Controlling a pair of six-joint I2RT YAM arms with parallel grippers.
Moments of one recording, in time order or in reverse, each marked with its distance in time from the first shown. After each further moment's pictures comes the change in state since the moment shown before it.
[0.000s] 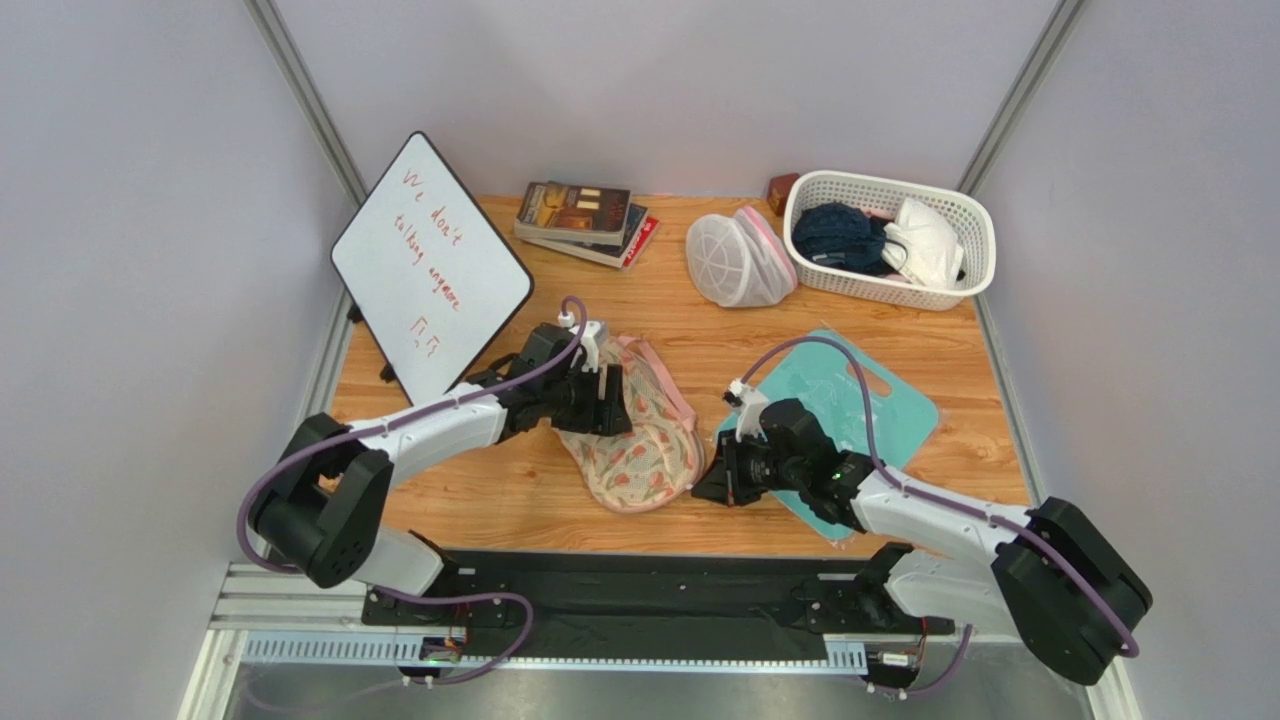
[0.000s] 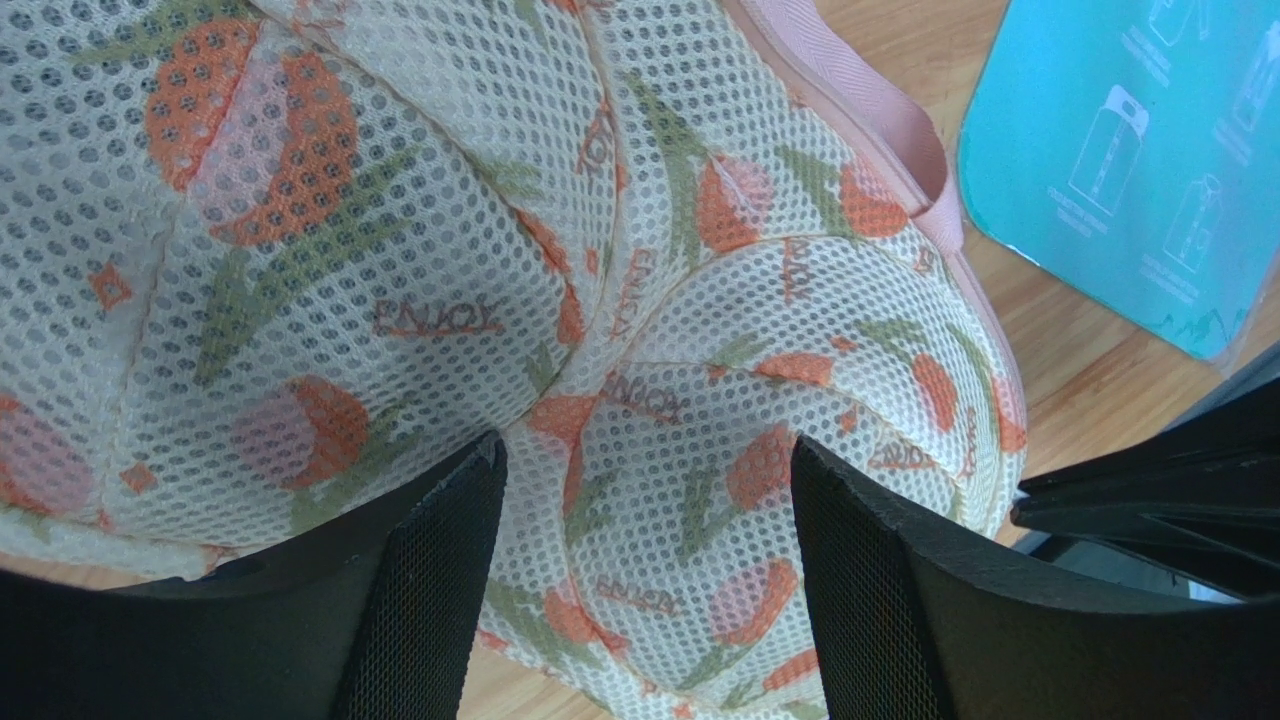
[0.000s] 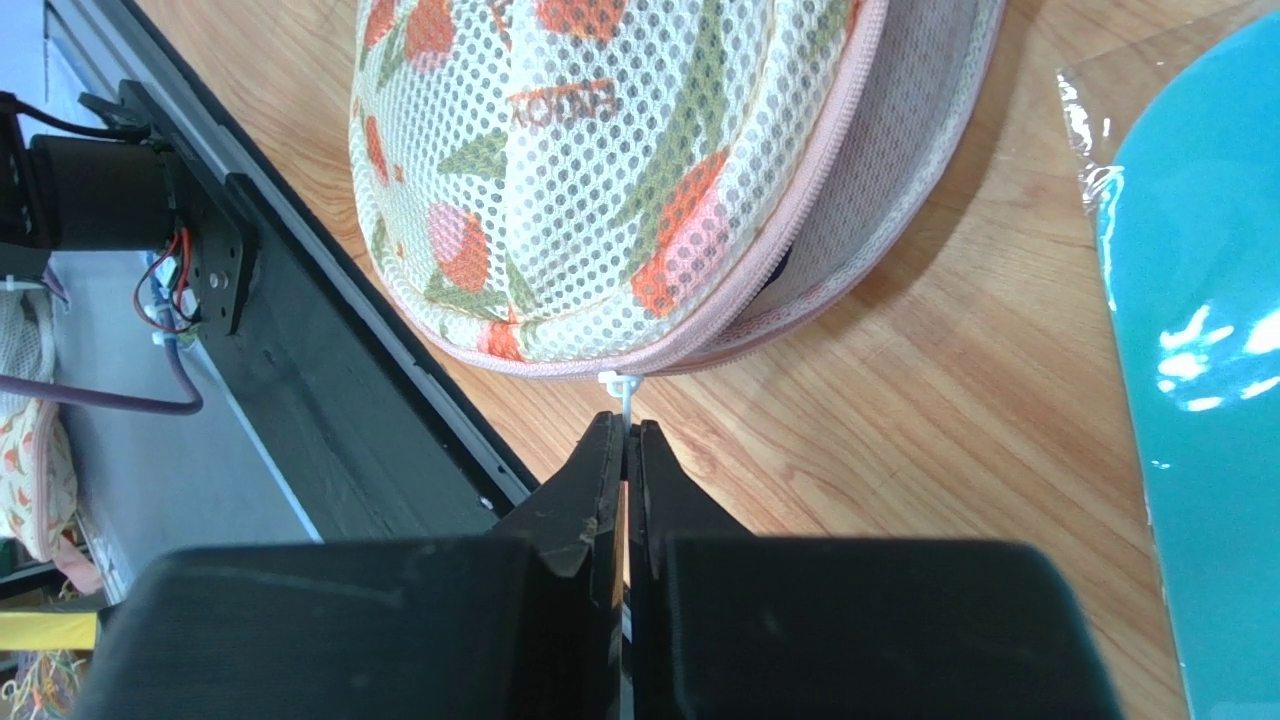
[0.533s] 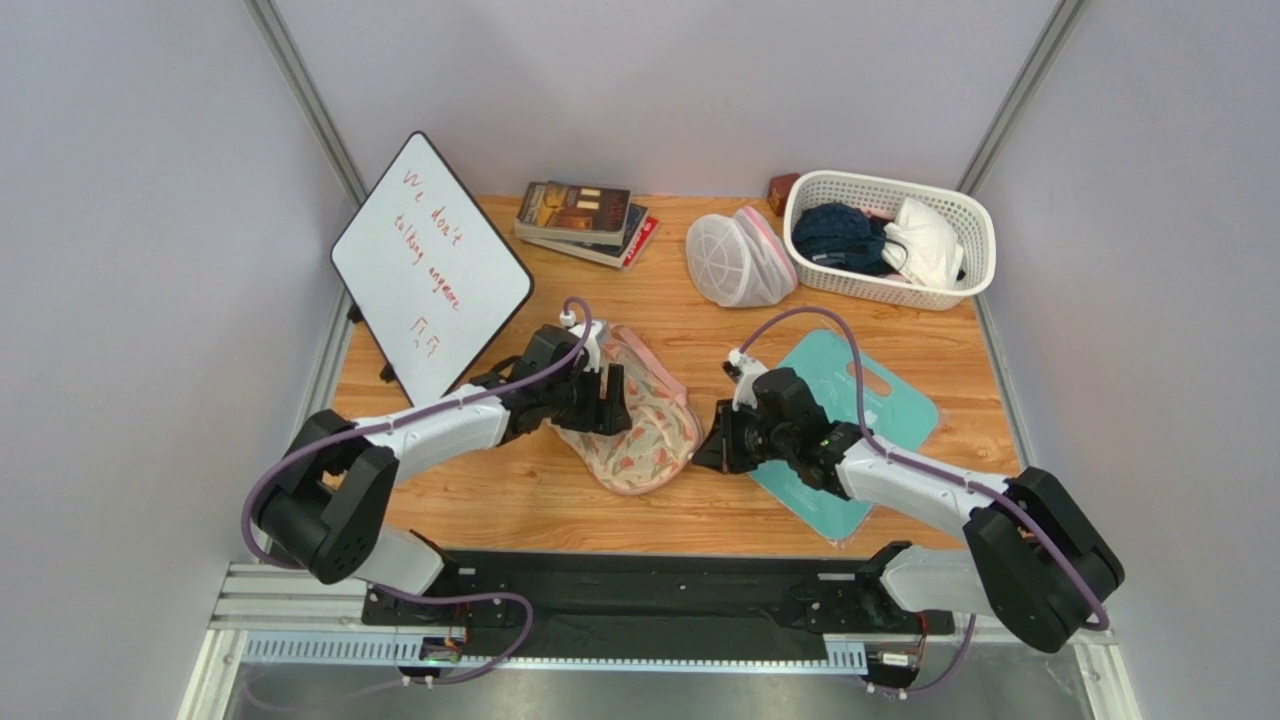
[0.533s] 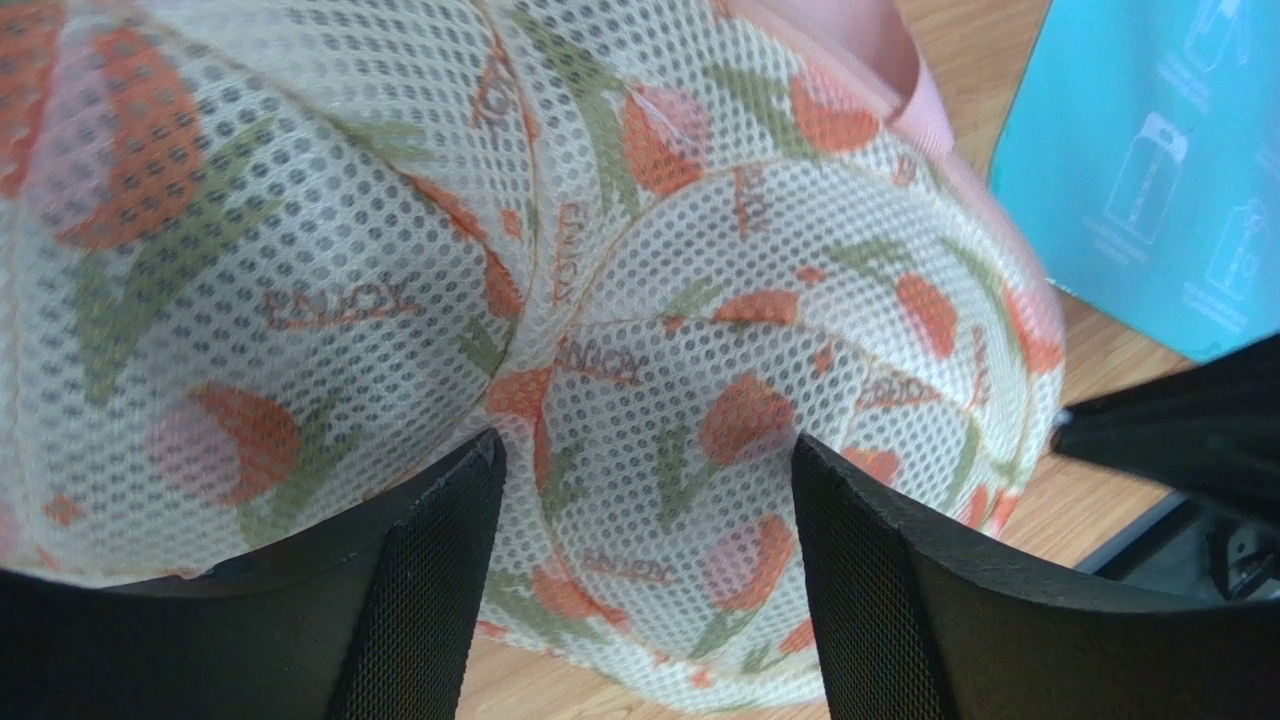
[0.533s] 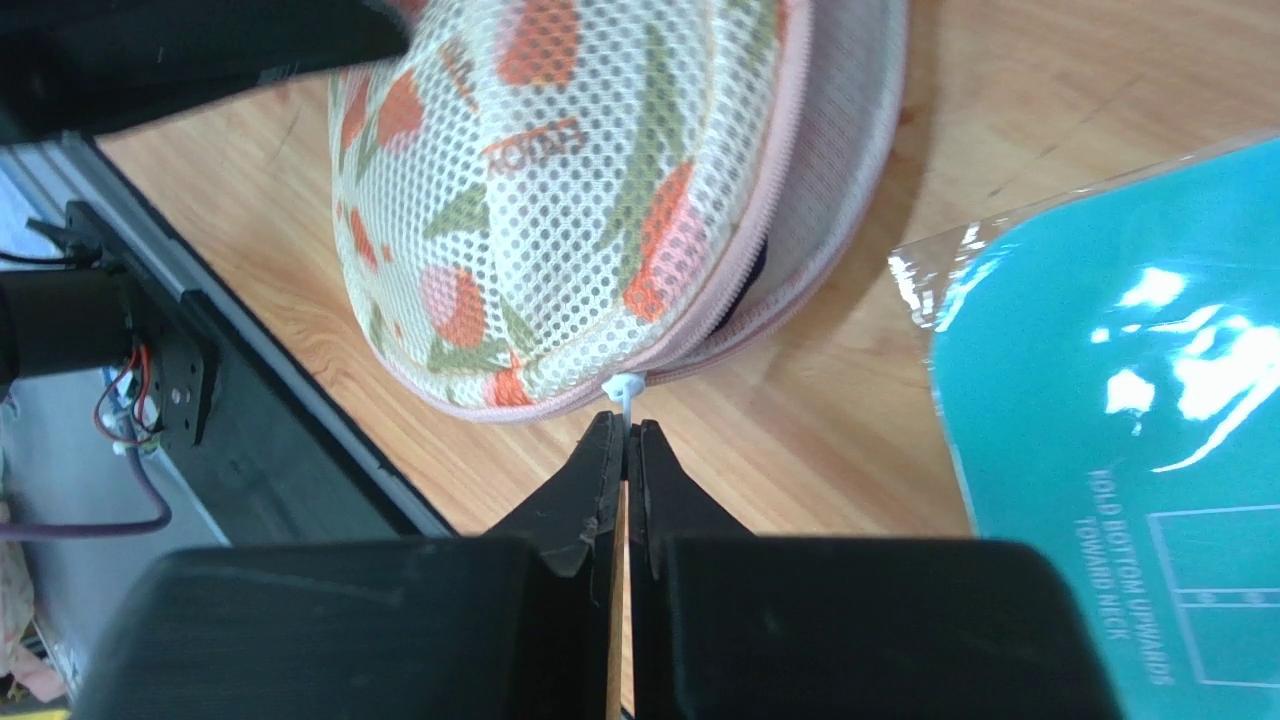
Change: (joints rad) left arm -0.006 0.043 0.003 0.061 -0.040 0.024; right arm -0.064 0.128 0.140 -0.048 0.059 -0.044
